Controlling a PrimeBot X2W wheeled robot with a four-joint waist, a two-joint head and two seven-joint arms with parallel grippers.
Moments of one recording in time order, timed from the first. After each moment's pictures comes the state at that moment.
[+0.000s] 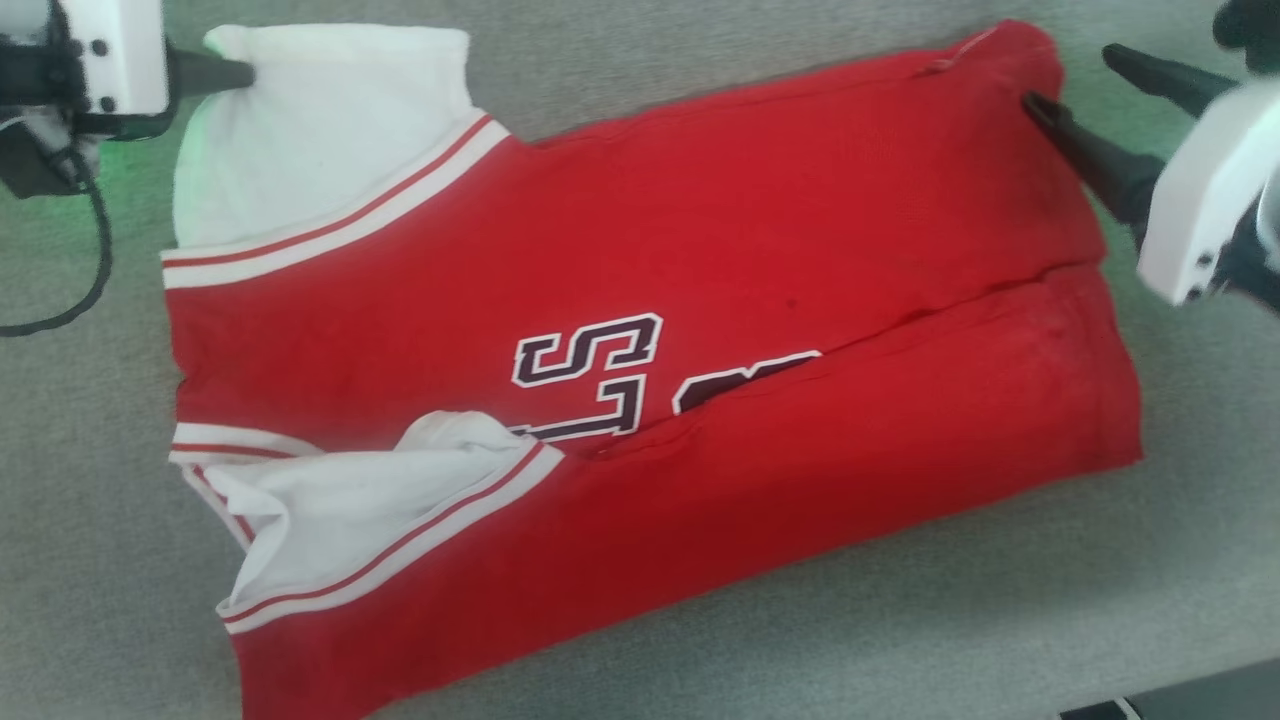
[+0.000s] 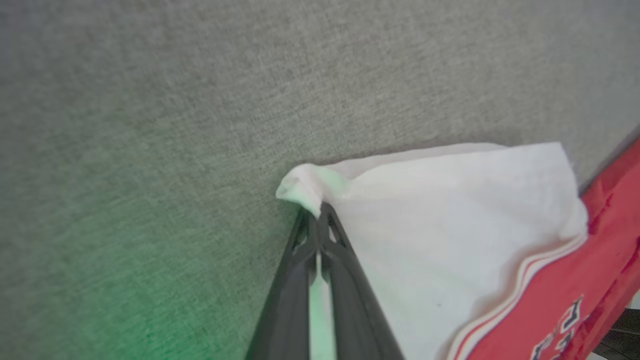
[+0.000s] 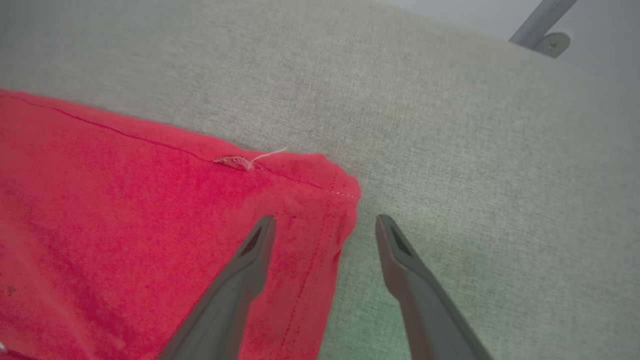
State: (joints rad) left arm -1.44 0.67 -1.03 0.78 -1.45 -0.10 0.87; right arm -0.80 -0.63 0.42 0.14 0.72 0.13 0.41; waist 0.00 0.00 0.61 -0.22
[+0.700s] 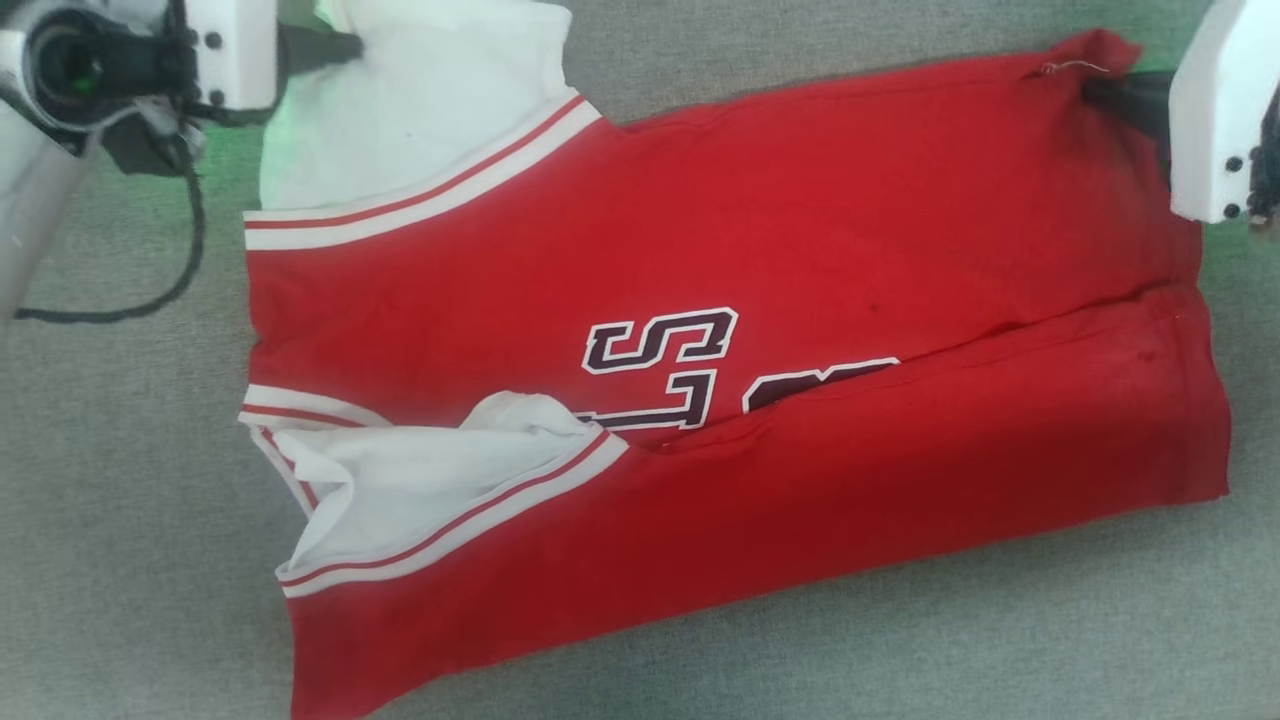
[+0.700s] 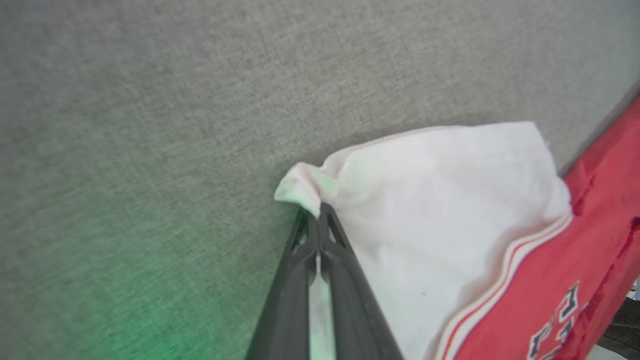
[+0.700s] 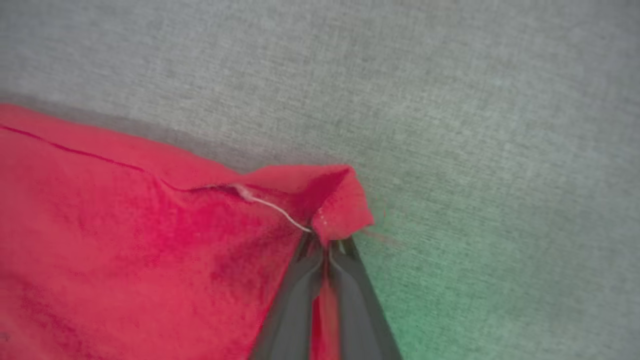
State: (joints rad) left arm -1.46 0.59 -1.05 0.71 -1.44 -0.12 0.81; right arm -1.07 -0.65 0.60 0.38 0.92 0.13 0.79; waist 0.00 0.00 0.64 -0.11
